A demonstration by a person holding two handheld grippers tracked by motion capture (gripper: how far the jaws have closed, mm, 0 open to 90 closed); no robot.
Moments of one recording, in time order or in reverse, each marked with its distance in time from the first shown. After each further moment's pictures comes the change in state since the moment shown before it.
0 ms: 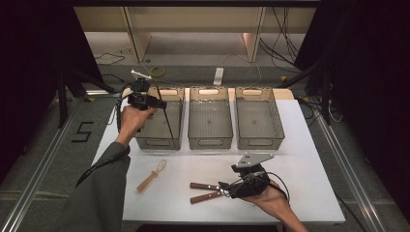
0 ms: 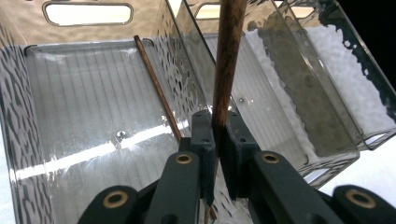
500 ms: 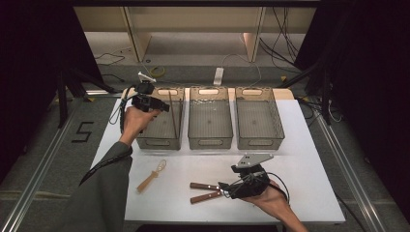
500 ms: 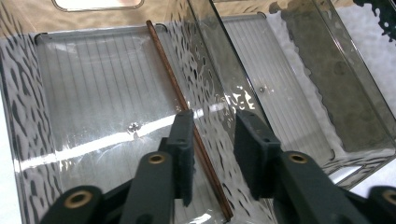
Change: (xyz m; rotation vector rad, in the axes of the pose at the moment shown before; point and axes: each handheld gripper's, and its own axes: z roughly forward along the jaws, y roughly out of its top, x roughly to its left) left arm -0.002 -0.001 0.012 0.040 0.074 0.012; right arm 0.000 0.000 0.000 0.002 0.003 -0.005
